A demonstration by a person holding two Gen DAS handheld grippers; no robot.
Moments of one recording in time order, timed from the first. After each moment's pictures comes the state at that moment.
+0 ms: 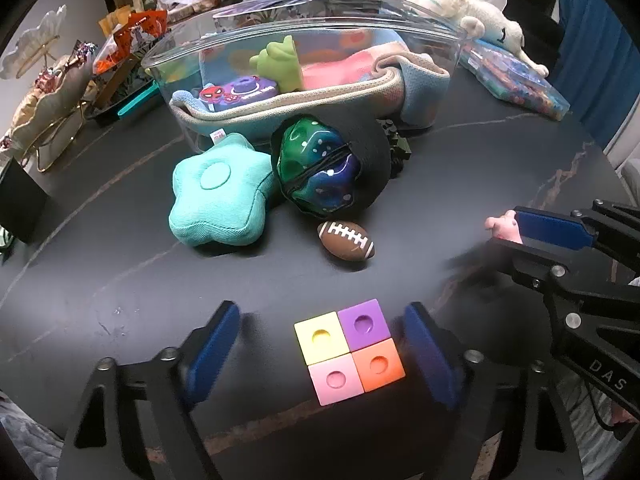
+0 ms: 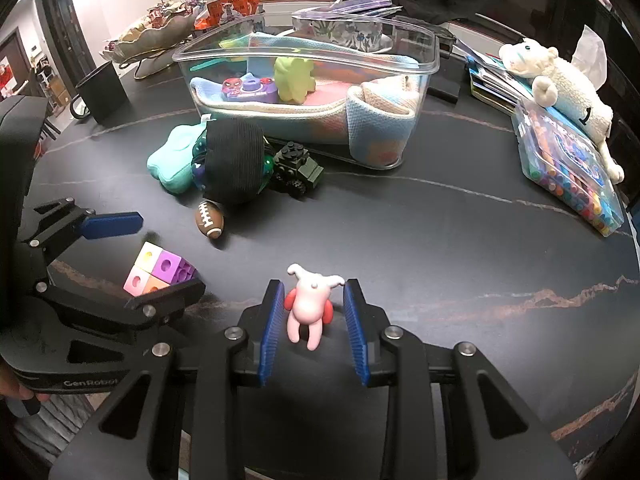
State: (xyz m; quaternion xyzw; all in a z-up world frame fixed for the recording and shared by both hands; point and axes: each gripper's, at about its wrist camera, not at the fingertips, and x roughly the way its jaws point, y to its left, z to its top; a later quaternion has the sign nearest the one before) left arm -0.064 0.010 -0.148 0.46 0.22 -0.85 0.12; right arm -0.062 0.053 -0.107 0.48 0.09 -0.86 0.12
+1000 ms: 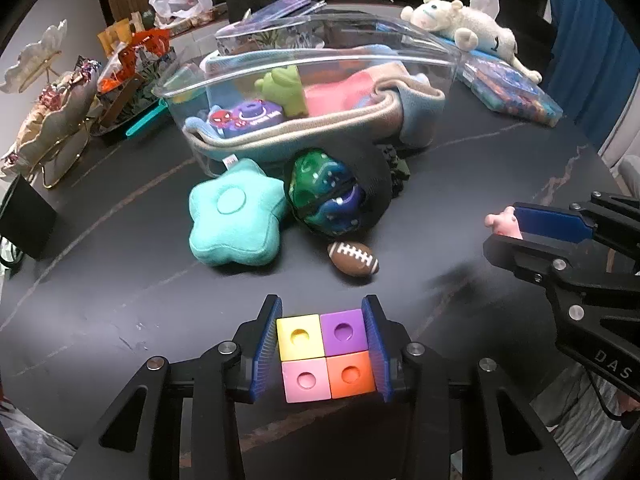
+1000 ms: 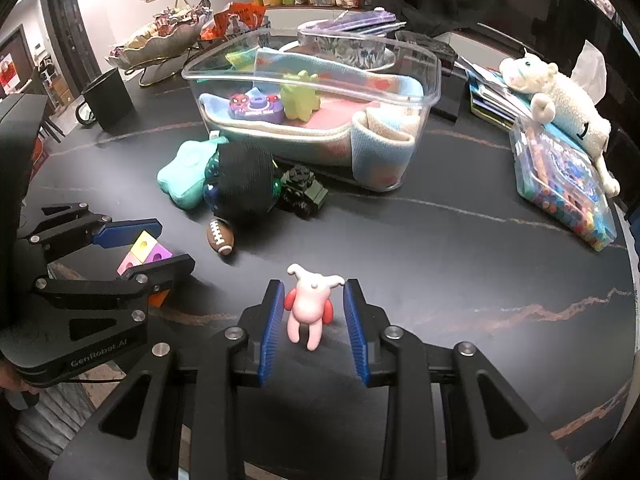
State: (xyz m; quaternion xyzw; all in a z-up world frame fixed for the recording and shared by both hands) left arm -0.052 0.000 -0.134 0.44 0.21 -0.86 0.12; right arm -0.062 0.048 -0.090 0.47 0.10 -0.87 0.13
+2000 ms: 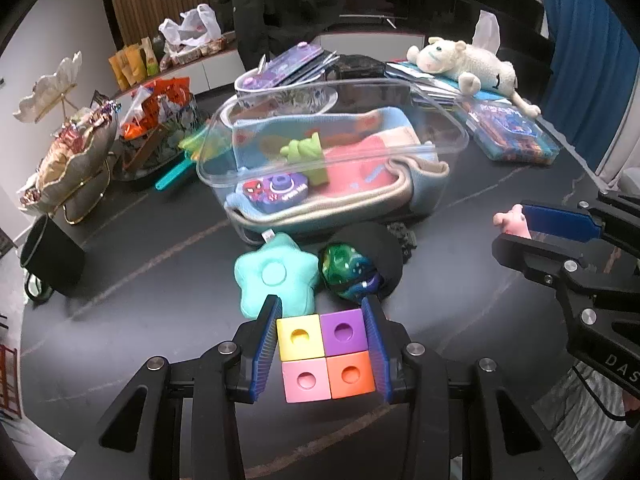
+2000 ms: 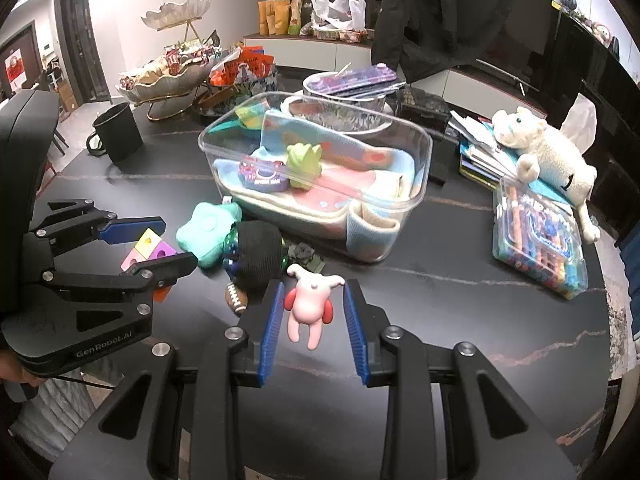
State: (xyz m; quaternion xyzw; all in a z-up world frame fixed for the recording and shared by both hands) left arm -0.051 -0.029 -0.084 0.41 0.19 -0.88 0.14; right arm -0.070 0.033 -0.031 0.42 0.12 -0.89 0.13
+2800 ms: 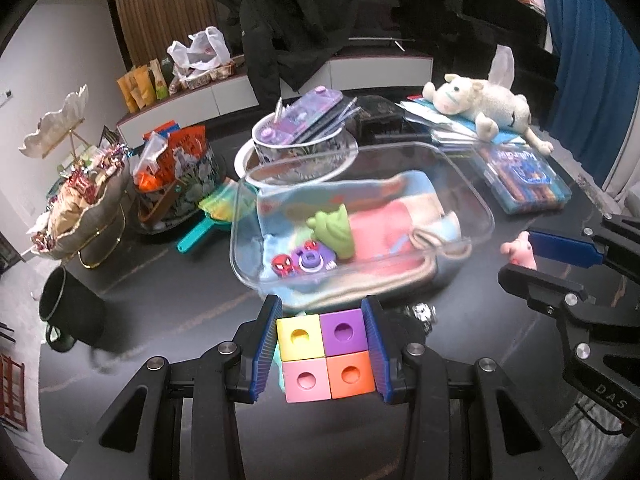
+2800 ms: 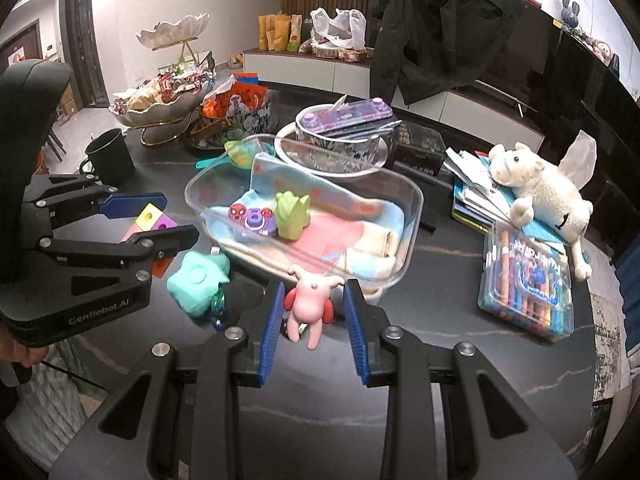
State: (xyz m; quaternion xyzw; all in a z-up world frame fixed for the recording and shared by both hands) left arm -0.077 -0.078 -0.045 0.38 0.18 -0.89 0.16; right arm -0.106 0.028 0.001 0.39 0.14 -0.90 0.14
